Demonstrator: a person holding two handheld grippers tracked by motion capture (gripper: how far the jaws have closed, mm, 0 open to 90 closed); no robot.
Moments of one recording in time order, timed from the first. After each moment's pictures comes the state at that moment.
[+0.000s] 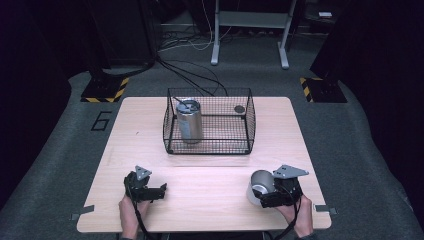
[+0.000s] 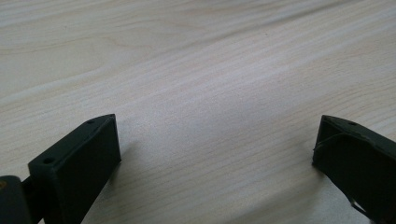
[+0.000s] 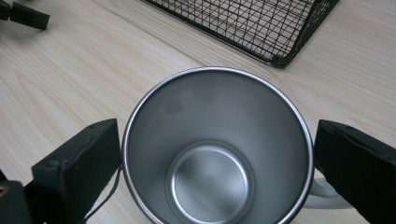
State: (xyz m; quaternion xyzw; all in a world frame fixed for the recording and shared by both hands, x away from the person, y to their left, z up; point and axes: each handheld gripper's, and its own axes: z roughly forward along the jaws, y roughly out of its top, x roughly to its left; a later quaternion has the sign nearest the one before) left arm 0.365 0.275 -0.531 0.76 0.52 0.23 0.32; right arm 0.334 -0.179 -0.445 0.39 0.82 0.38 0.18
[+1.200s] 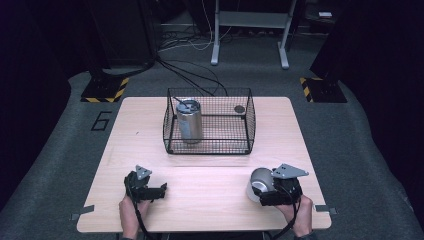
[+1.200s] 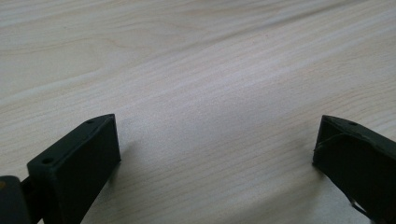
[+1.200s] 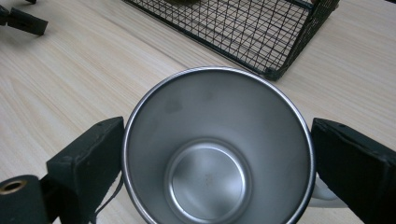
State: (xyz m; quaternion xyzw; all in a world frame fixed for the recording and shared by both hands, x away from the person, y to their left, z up) left arm 0.367 0.274 -0.531 0.76 0.52 0.23 0.32; right arm 0.332 -0.176 -0.438 0.38 0.81 0.38 0.20
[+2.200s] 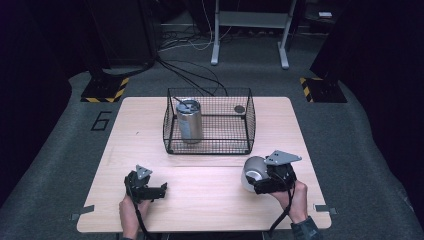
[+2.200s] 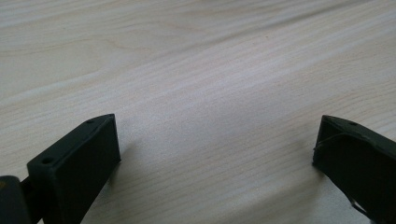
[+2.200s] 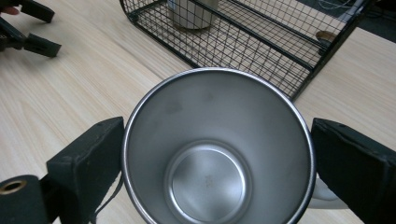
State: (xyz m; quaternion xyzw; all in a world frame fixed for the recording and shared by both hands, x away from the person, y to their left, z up) left arm 0.367 0.274 -0.531 0.76 0.52 0.23 0.32; right arm 0.358 -0.157 -0.408 0.35 0.83 0.39 0.20
